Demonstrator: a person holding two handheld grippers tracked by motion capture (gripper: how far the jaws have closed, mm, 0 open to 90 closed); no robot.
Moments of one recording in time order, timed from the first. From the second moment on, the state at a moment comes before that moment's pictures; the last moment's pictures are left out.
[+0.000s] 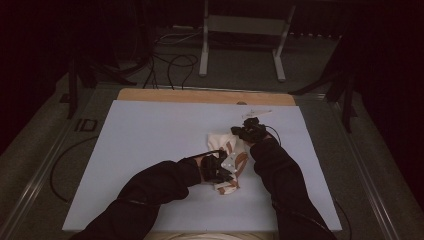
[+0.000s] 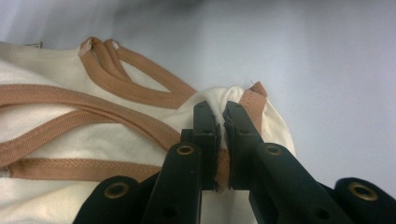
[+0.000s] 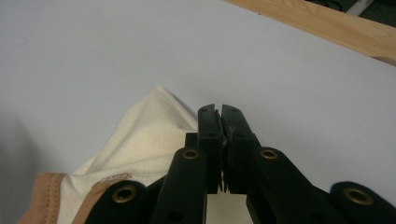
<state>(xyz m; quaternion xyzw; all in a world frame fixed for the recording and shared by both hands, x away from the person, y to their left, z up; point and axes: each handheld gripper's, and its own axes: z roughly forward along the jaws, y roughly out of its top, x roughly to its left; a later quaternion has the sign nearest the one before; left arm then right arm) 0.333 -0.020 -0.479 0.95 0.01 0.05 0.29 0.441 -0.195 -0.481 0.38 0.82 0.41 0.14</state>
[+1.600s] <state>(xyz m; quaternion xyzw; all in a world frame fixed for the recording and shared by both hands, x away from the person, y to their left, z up) 0.317 0.087 -0.472 0.90 0.16 0.05 0.40 0.403 -0.177 -0.481 0.34 0.86 0.36 0.11</state>
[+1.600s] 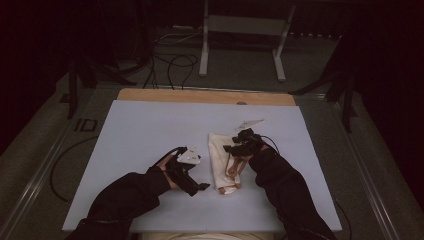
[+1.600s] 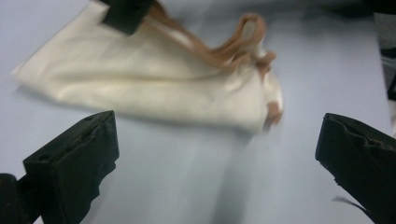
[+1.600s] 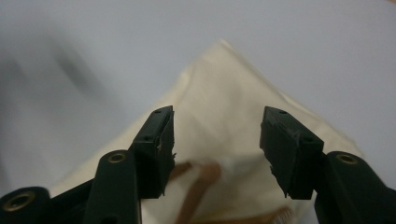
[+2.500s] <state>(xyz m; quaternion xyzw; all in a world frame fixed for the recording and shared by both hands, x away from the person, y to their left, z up) 0.292 0.185 -0.495 0.85 0.26 0.07 0.45 0.389 -0.219 -0.499 0.36 0.87 0.32 0.13</state>
